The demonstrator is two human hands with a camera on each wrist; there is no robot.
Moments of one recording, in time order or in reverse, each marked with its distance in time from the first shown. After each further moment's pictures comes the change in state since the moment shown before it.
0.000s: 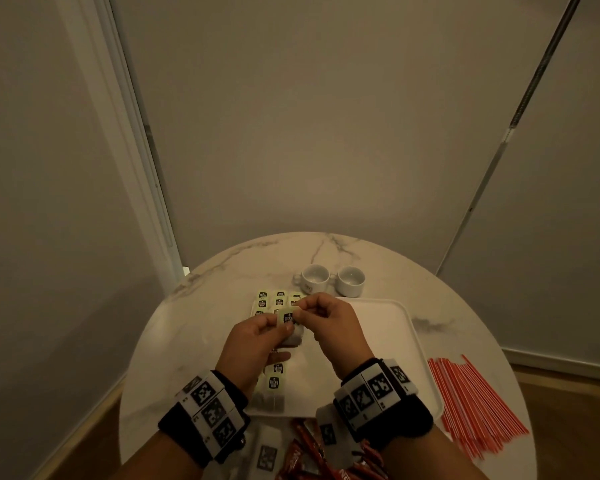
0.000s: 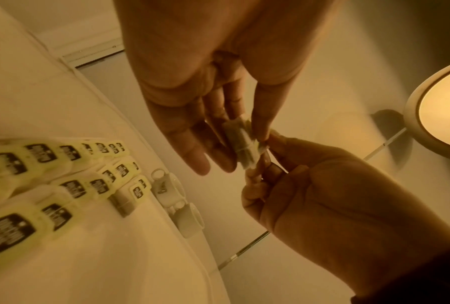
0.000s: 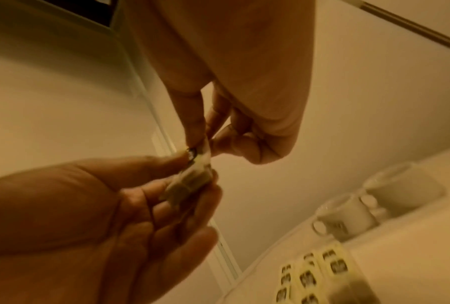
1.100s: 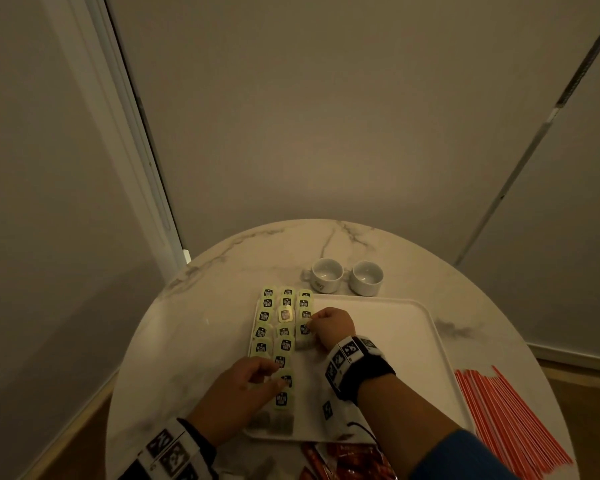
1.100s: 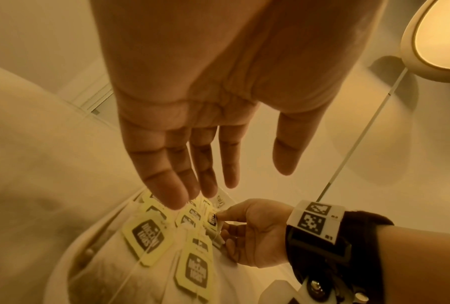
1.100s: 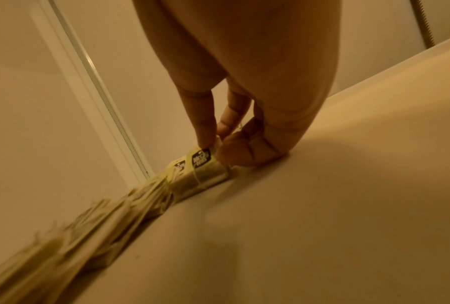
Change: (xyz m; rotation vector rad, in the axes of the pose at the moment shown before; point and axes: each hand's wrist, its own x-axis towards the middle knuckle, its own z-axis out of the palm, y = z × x) left_hand 0.027 -0.063 -0.059 0.582 -0.130 -0.072; right_hand 0.116 0.123 0.003 -0.388 0.150 0.503
